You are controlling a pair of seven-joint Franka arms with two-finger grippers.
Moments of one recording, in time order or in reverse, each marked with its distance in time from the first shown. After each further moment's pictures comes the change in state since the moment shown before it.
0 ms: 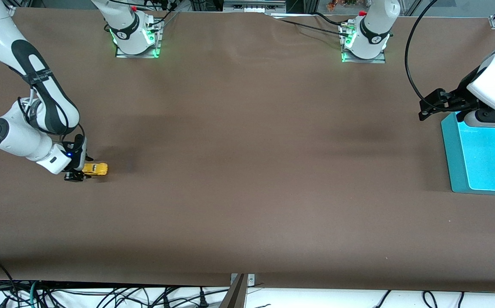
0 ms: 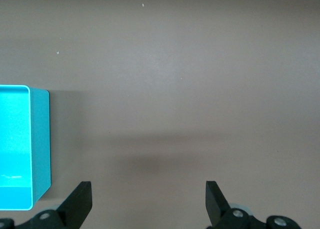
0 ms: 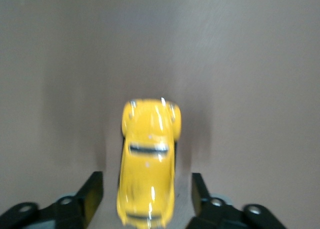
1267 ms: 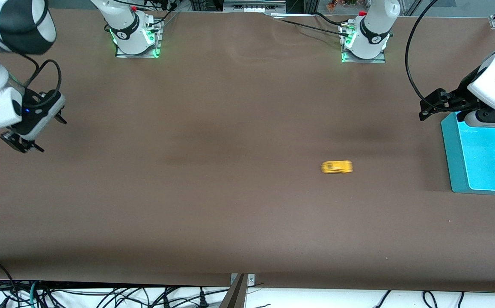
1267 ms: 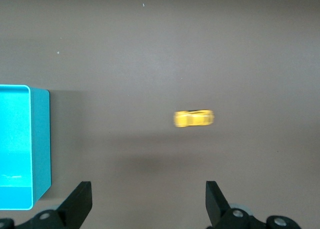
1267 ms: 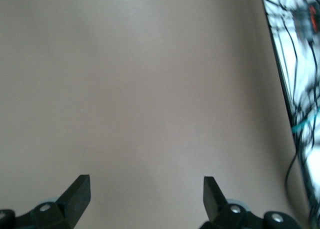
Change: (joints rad) left arm 0.001 0.001 0.001 0.001 0.000 -0.001 0.000; right arm 0.092 -0.585 0.104 0.123 0.000 -0.540 0.771
